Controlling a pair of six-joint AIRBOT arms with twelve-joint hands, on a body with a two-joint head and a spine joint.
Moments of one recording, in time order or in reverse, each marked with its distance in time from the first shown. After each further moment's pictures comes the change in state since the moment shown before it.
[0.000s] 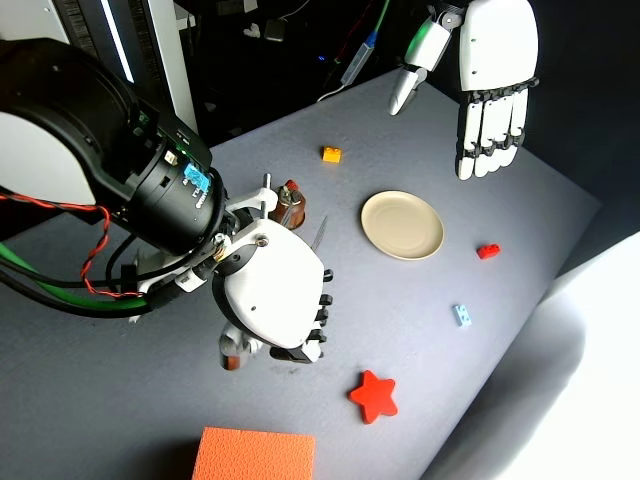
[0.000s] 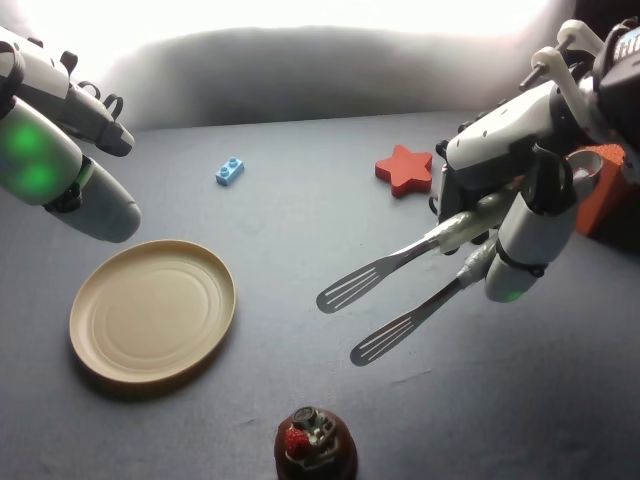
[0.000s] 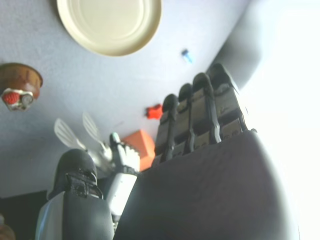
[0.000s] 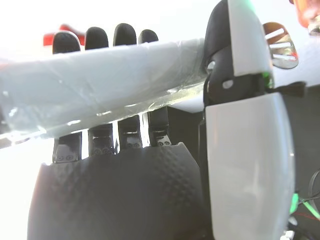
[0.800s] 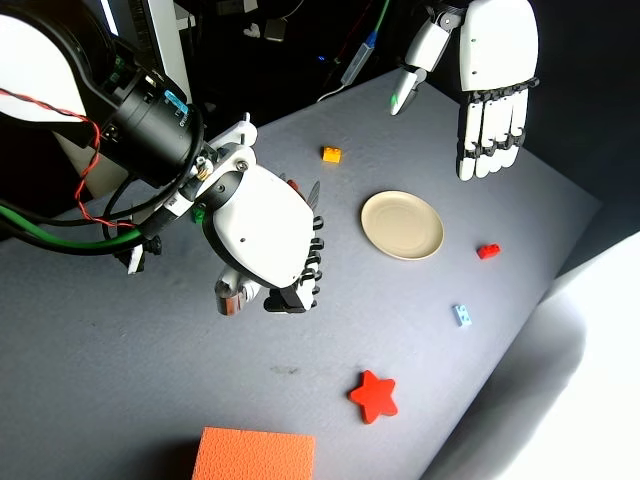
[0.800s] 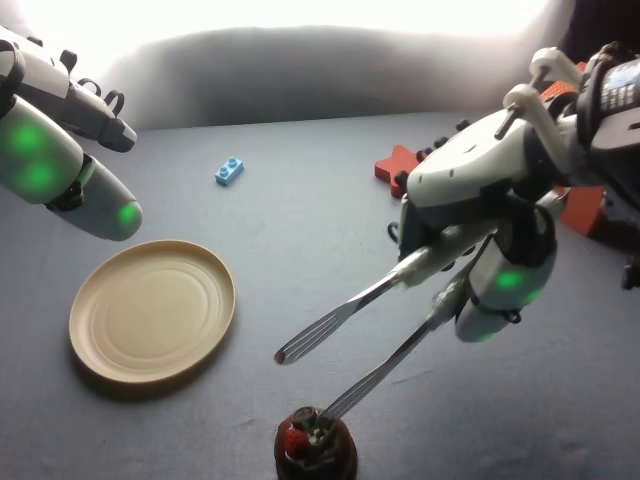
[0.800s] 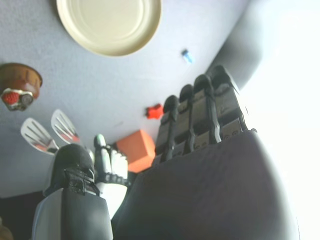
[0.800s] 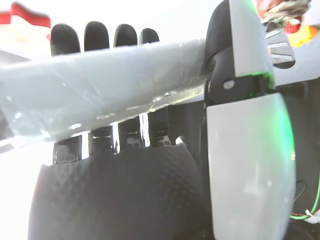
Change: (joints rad) left arm 0.000 0.000 0.000 0.000 0.000 0.000; right arm 0.011 0.043 -0.190 -0.087 0.044 0.055
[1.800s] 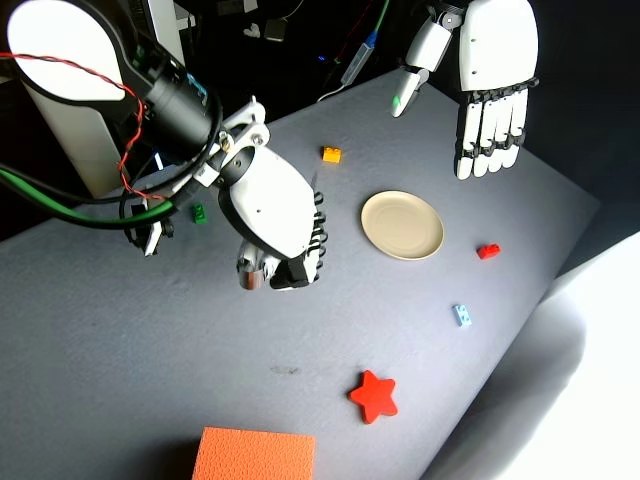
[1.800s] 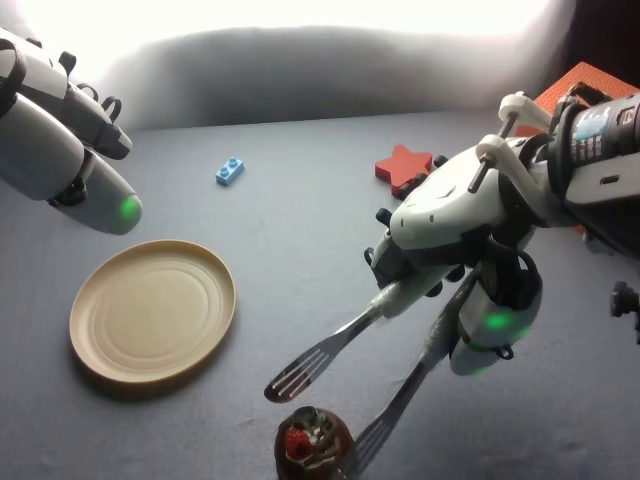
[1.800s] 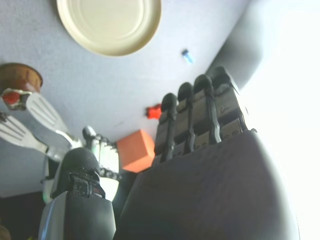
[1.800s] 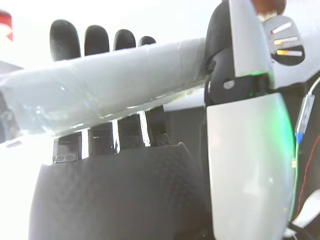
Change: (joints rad) left arm 0.000 0.000 0.000 0.002 0.000 0.000; right arm -0.041 -0.022 -0.041 -0.067 0.003 0.018
